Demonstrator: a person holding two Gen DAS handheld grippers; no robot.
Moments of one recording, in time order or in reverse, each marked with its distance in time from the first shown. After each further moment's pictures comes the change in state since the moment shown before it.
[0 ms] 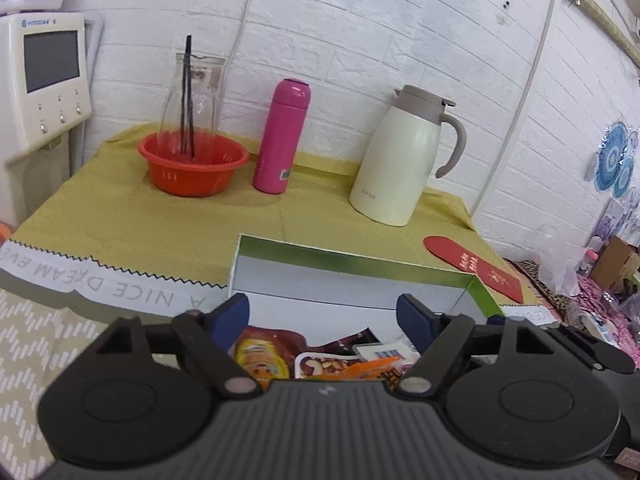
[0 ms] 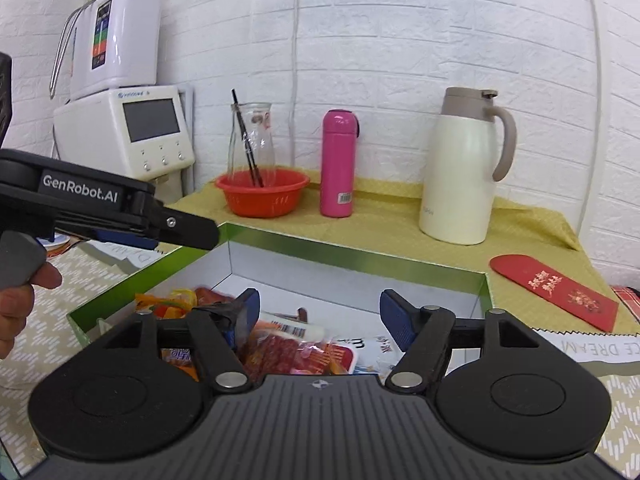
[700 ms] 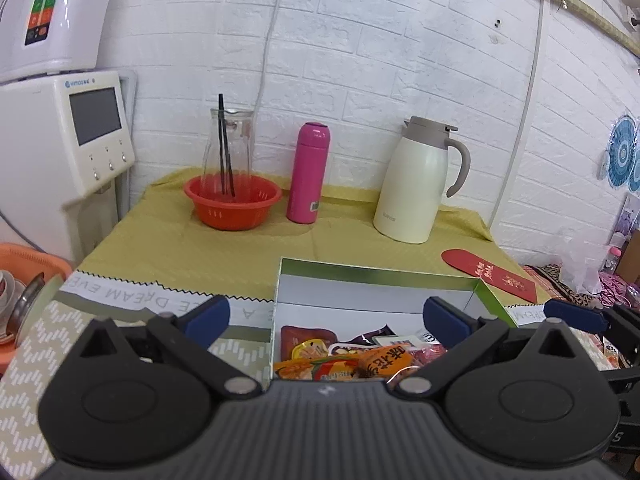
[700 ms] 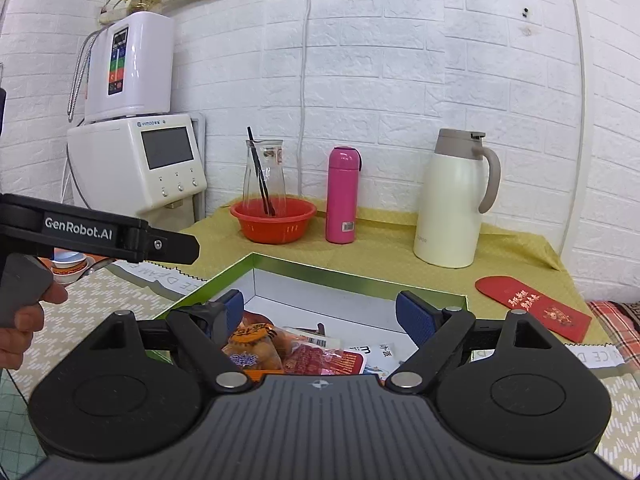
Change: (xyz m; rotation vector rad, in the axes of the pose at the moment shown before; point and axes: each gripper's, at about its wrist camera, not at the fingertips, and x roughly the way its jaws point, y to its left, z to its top) left arm -0.080 -0.013 -0.007 0.072 -0.087 0.095; right arm -0.064 0.022 0.022 -0.014 -0.049 -0.009
